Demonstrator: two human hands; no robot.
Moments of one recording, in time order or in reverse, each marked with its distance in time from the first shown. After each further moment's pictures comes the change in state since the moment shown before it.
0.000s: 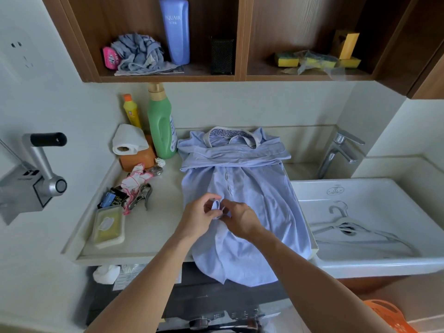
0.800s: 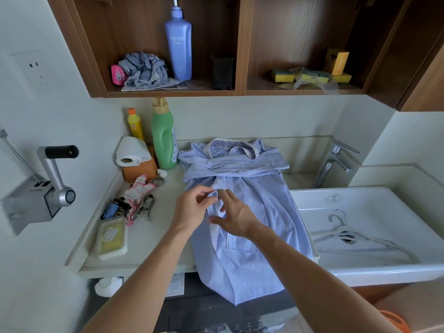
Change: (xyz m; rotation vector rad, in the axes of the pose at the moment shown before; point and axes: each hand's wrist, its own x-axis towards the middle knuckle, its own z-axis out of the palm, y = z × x) left_hand 0.013 0.029 -0.035 -0.064 0.182 0.081; right_hand 0.015 -0.028 -0.020 0.038 0.009 -0.111
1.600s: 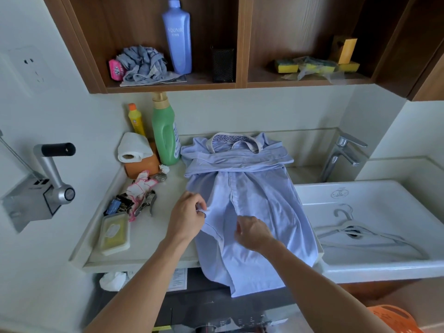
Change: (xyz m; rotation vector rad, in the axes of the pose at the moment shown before) left_hand -0.017 -0.025 -0.006 0.437 -0.024 0.087; right_hand -0.036 0.048 0.027 -0.268 -0.153 0.263
